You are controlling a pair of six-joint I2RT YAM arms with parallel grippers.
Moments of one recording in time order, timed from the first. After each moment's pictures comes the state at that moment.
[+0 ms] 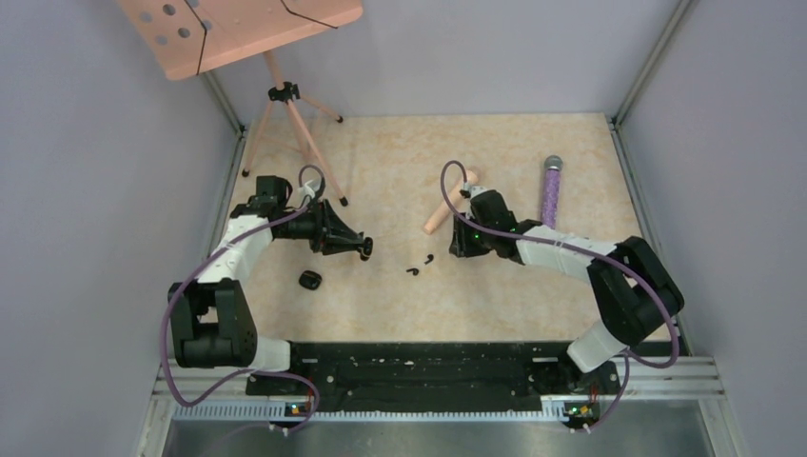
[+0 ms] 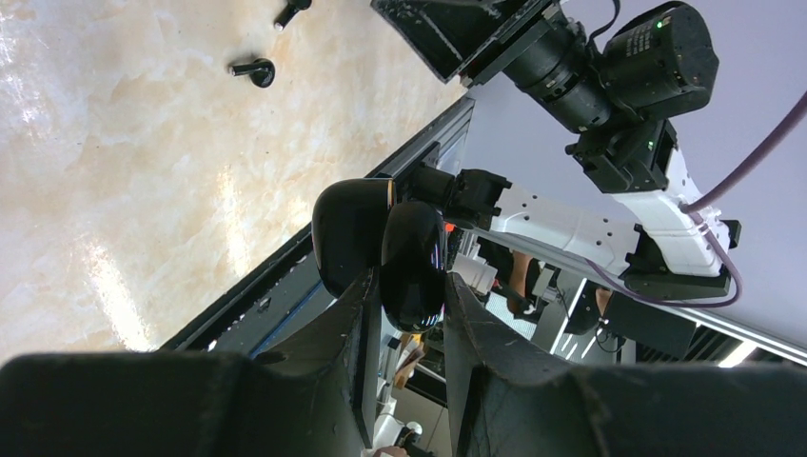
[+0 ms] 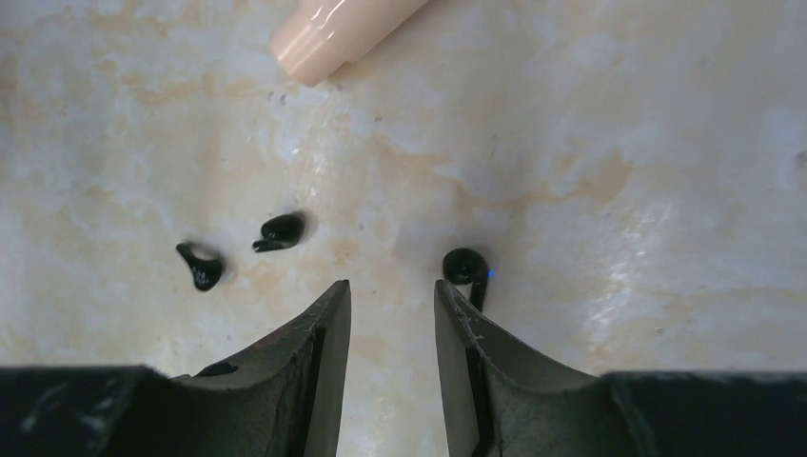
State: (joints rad) left arm 0.04 1.41 0.96 -0.70 1.10 -0.50; right arm 0.58 1.57 0.83 -0.08 -0.12 0.41
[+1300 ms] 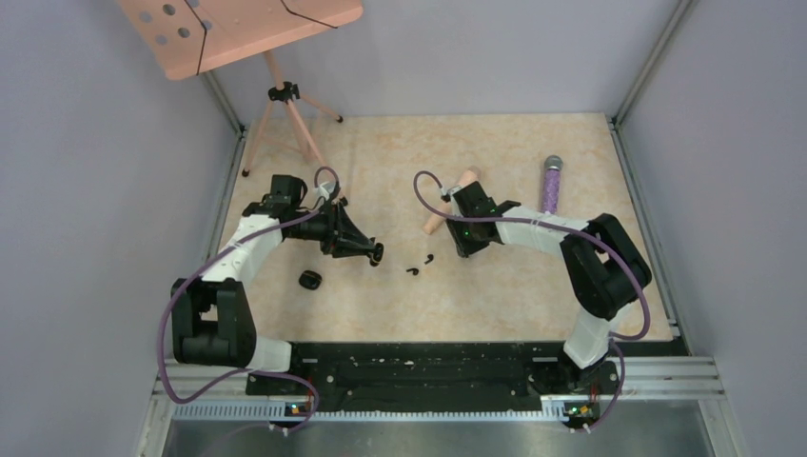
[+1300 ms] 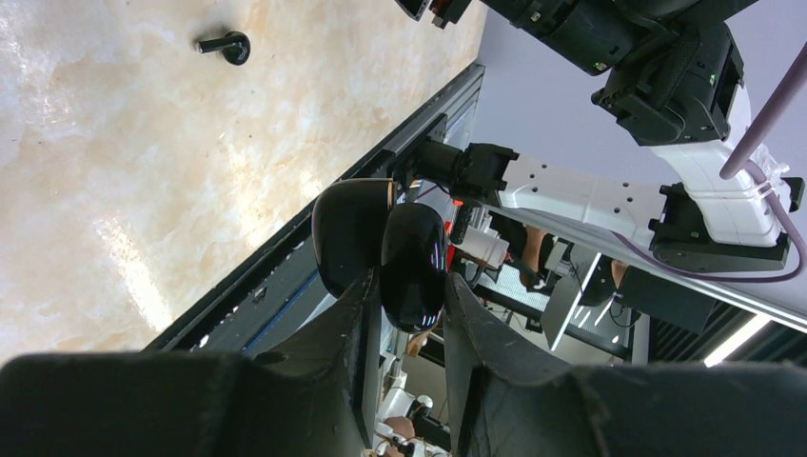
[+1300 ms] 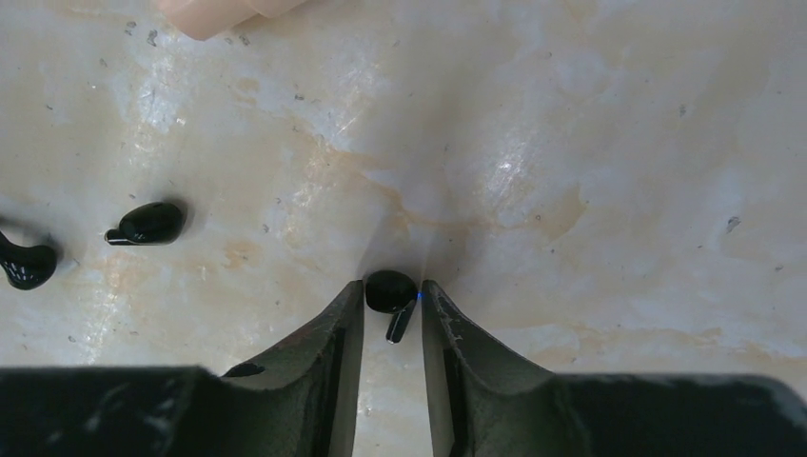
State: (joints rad) left arm -0.06 1.41 0.96 -0.68 1.08 -0.52; right arm 0.60 1.76 1.06 -0.37 0.00 0.10
